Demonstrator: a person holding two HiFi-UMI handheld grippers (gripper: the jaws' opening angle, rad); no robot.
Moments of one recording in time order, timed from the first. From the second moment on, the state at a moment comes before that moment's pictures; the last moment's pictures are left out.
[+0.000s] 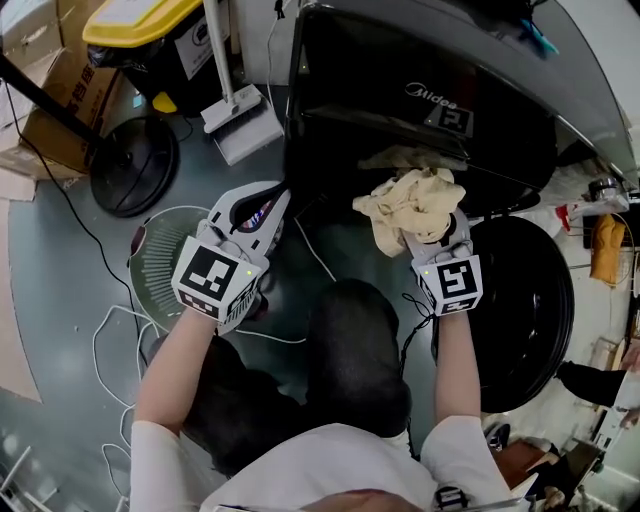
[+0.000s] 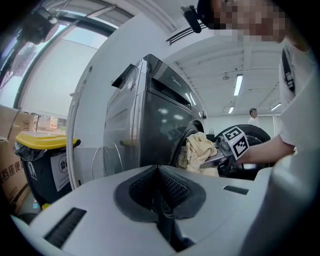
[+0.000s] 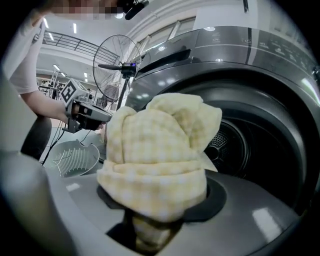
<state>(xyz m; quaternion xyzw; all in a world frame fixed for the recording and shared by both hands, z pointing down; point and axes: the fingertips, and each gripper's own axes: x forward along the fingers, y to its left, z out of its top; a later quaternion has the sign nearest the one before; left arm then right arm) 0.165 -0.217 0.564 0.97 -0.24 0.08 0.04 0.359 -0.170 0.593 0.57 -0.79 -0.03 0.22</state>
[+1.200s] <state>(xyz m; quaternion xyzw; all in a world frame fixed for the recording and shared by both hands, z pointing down) 0.215 -0.191 0.597 0.97 -0.21 0.11 0.01 0.438 -0.255 0.668 0.68 -0.71 -0.03 0.18</state>
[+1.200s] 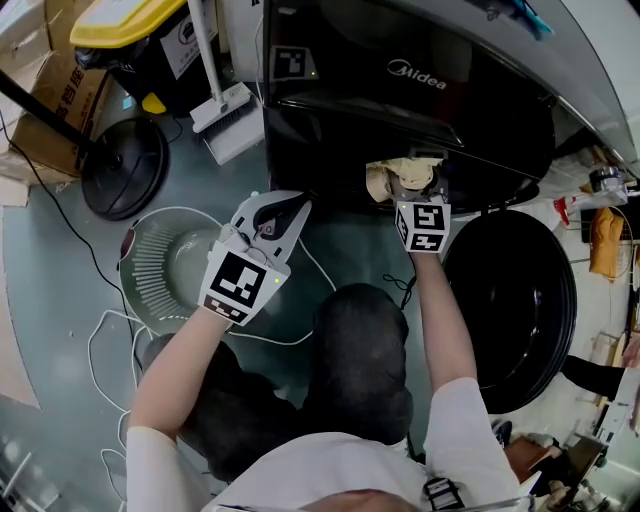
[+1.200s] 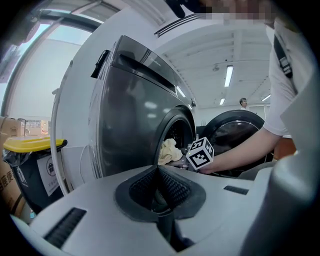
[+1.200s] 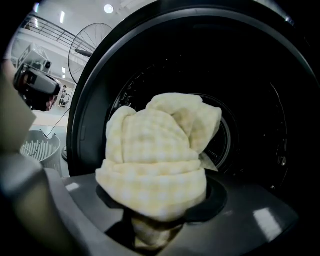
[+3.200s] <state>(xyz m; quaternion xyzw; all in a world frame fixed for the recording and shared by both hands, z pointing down) 0.214 -0.180 0.599 0.98 -0.18 0.12 0.00 0.470 -0.269 0.693 0.73 -0.66 -0.01 0.19</state>
